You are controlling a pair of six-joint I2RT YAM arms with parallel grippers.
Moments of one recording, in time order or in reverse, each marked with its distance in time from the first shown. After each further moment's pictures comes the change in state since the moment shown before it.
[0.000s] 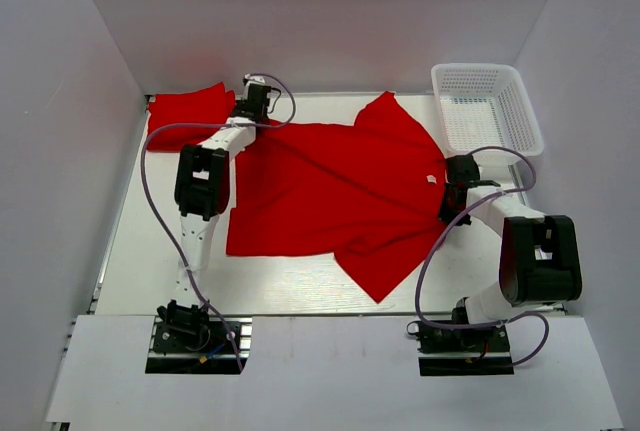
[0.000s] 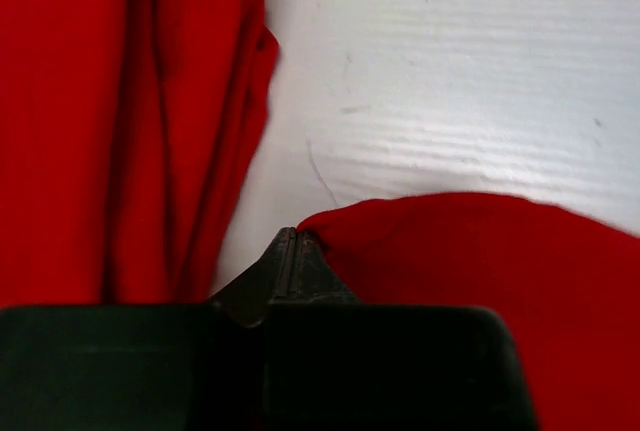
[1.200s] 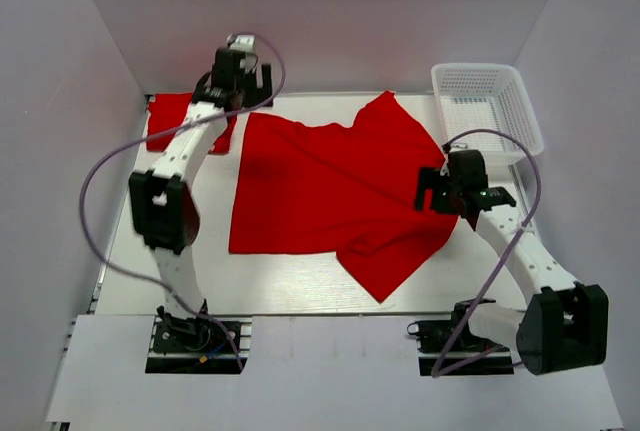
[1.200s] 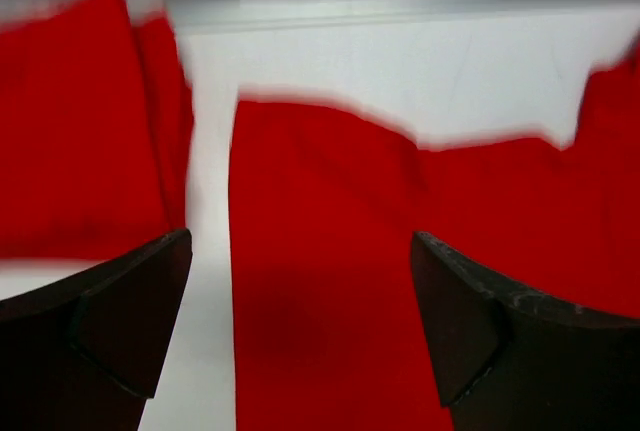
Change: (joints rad) left arm 0.019 -0.408 -0.005 -0.224 0.413 -0.016; right arm 0.101 -0.338 0.034 -0.083 -0.204 -0.115
